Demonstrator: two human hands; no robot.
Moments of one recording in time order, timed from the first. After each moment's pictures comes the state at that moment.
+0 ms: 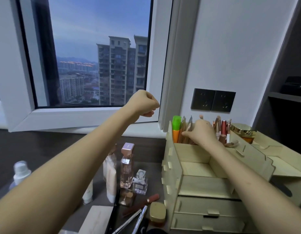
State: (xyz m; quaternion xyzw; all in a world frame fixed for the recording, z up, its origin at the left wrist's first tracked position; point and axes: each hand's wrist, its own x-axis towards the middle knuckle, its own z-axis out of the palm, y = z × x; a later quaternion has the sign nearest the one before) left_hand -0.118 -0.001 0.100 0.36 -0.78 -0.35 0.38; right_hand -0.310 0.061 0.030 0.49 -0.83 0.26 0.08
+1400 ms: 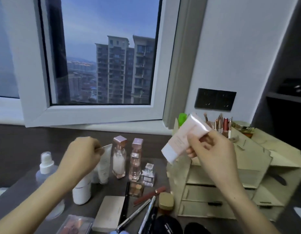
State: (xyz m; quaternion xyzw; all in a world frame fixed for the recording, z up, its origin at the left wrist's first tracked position) left_hand 0.045 0.031 -0.015 0.54 -0.79 -0.02 0.29; right_hand -0.186 0.188 0.020 0.51 -0.61 0.61 0.01
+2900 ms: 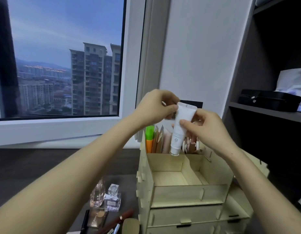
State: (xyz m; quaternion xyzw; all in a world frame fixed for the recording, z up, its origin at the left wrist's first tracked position) left_hand -0.171 0.069 0.127 0.15 -0.86 -0.26 0.41; right_hand -0.308 0.167 0.090 0.55 -0.66 0.51 0.03
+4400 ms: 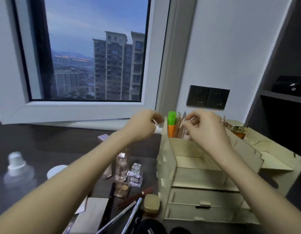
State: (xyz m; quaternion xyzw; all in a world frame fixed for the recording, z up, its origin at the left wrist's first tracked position) left_hand -0.114 0.036 0.050 0.31 -0.88 -0.19 0.31; right_hand -0.252 0.144 0.053 0.55 -0.72 0.41 0.12
